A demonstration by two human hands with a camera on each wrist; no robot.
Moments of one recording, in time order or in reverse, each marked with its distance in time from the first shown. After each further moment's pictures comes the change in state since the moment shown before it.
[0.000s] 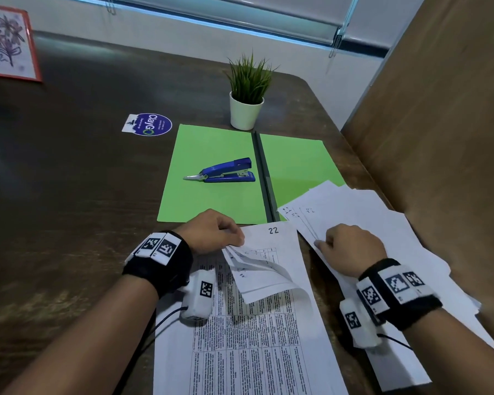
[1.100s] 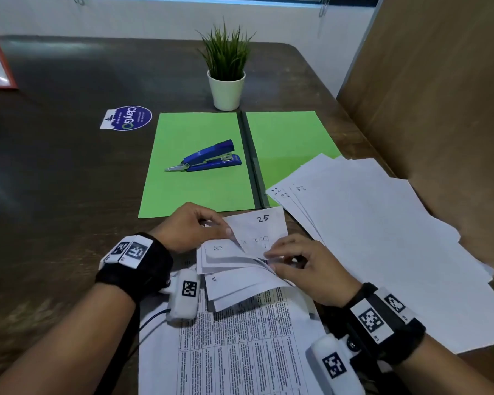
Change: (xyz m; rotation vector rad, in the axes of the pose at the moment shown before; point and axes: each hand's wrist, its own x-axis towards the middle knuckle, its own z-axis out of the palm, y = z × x) left_hand -0.008 0.002 0.008 -0.010 0.029 0.079; right_hand -0.043 -0.018 0.070 1.164 -0.123 -0.341
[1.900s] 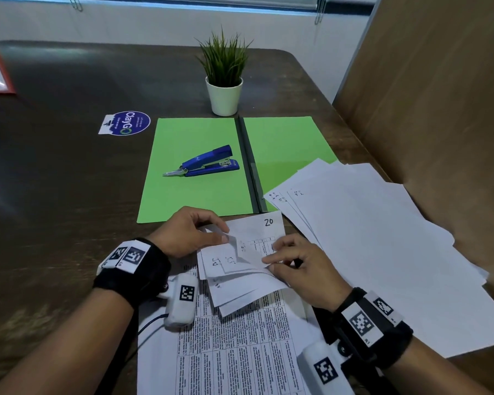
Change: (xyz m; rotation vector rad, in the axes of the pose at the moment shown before) left_hand 0.002 -0.006 -0.001 -0.066 0.019 0.007; right_hand 0.003 -0.003 0.006 -0.007 0.094 0.025
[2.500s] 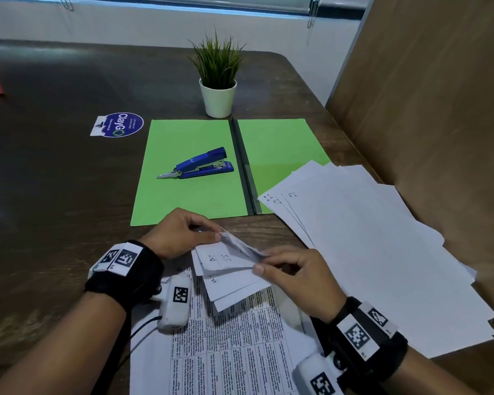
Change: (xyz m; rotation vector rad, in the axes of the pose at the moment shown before) left_hand 0.004 -0.002 -0.001 -0.040 0.002 -0.044; right_hand -0.014 -0.013 0.004 0.051 0.093 -0.039
